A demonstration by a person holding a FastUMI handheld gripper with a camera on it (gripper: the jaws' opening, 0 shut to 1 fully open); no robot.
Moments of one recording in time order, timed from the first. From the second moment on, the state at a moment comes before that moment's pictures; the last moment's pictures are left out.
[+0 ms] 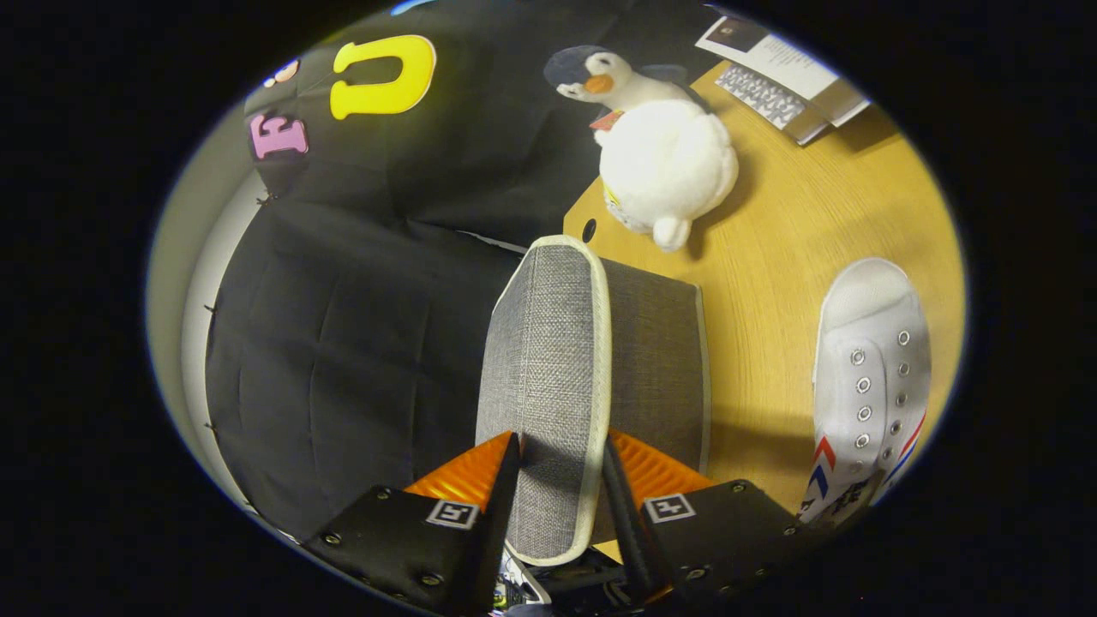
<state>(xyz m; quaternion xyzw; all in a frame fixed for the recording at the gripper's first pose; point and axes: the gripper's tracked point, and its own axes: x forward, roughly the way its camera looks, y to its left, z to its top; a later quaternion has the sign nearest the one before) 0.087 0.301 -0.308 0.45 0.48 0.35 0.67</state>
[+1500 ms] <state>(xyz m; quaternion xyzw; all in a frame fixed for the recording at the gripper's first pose) 0.095 0.531 -0.116 0.26 0.43 0.47 0.72</state>
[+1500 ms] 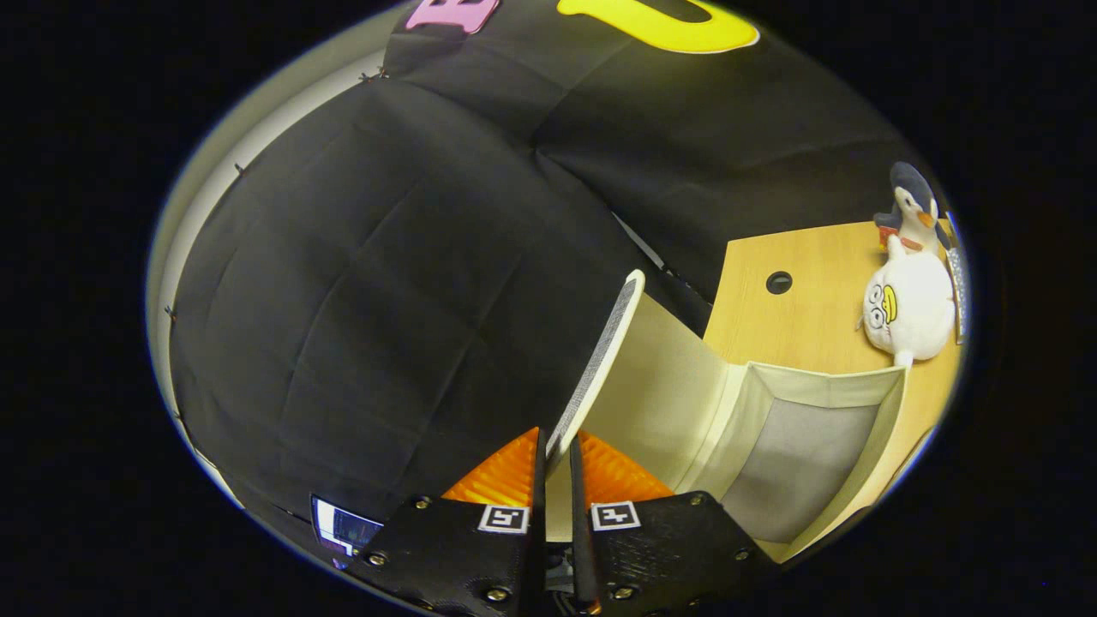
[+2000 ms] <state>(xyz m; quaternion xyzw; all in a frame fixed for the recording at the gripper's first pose) 0.074 0.554 -0.153 0.20 0.46 0.46 0.74</state>
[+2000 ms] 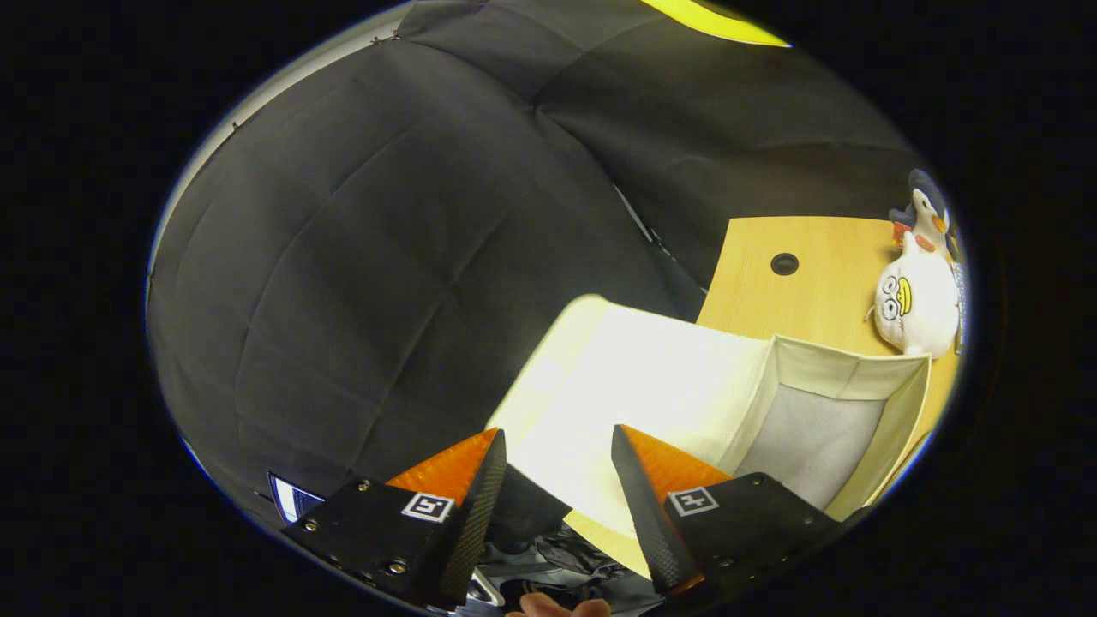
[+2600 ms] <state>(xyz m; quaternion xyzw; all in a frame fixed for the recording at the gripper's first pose) 0.096 0.431 -0.158 0.18 0.45 0.40 0.77</state>
